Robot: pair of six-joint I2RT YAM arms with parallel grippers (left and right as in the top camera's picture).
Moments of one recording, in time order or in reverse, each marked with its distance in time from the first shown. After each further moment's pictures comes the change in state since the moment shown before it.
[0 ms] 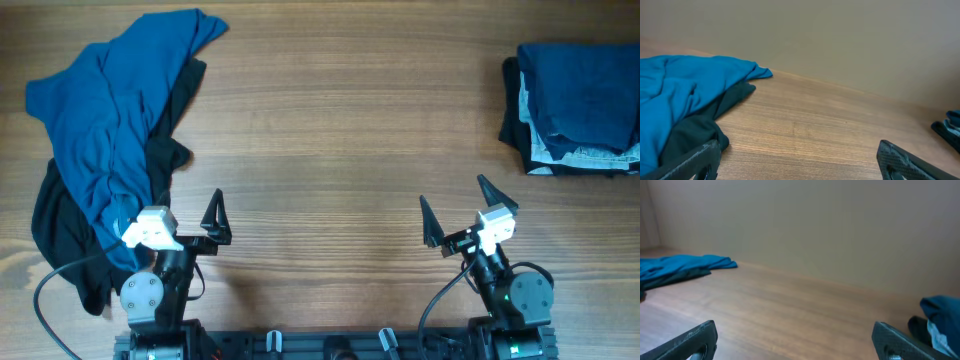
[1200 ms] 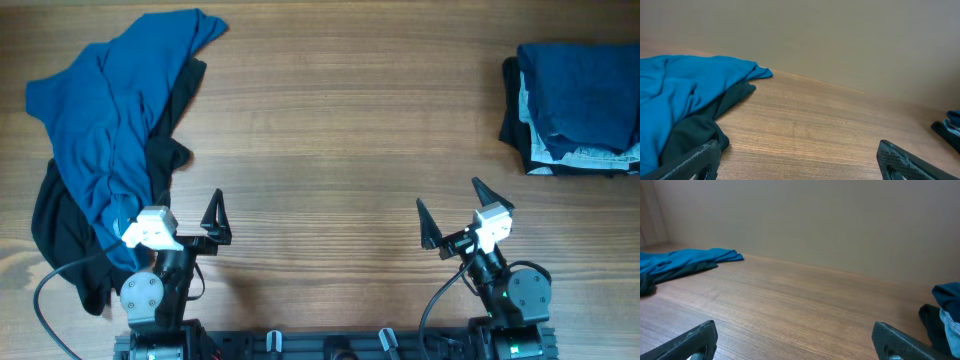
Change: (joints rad) left arm 0.000 0.000 0.000 0.000 -0.001 0.000; right arm 0.000 0.000 0.000 -0.061 -0.023 0.029
